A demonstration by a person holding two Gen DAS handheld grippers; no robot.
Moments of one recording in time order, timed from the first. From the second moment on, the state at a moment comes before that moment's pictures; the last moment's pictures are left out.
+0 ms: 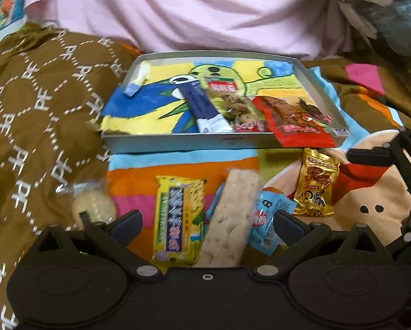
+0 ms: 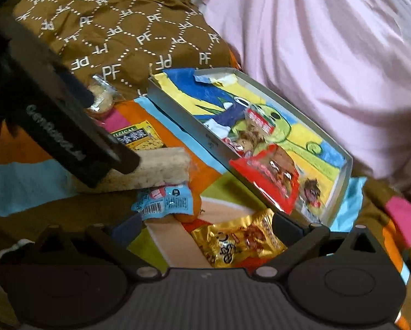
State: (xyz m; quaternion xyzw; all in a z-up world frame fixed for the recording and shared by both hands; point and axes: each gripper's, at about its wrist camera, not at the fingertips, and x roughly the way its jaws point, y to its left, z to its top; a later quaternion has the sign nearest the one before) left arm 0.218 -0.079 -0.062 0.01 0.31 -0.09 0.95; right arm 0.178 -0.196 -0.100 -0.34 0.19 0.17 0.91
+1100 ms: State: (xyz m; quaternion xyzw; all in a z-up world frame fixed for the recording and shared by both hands) left arm 0.256 -0.087 -0.074 0.03 0.38 -0.13 0.91; right arm 0.192 -0.176 -0.126 -0.39 0.18 0.21 0.88
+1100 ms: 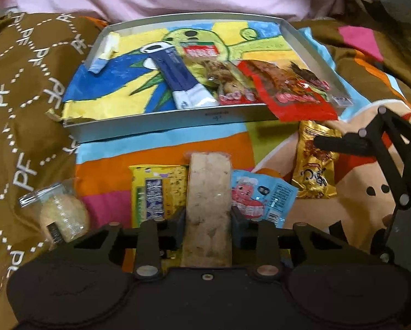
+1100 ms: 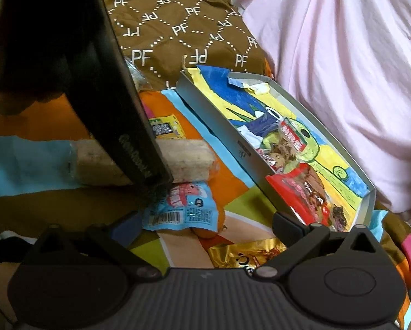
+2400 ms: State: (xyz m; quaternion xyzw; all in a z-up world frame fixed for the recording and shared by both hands) left arm 0.242 -0.051 -0.075 -0.01 0.38 -0.06 0.92; right arm 0.231 -0.140 -0.140 -0.38 0.23 0.25 0.86
